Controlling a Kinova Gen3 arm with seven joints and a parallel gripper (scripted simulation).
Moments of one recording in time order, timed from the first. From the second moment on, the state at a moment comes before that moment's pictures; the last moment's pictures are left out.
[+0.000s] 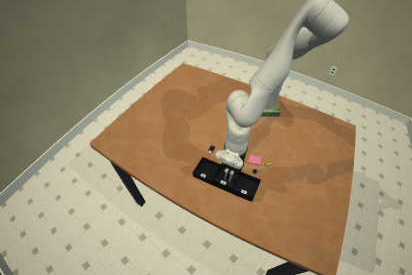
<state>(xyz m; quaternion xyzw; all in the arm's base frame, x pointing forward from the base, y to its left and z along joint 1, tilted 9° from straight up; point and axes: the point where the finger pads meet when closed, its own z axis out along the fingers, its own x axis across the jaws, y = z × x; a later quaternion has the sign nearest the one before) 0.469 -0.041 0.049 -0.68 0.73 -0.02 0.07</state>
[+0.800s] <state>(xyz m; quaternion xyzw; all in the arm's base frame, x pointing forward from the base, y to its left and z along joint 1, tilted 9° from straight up) 0.468 -0.042 0.050 -0.68 0.73 -0.02 0.07</state>
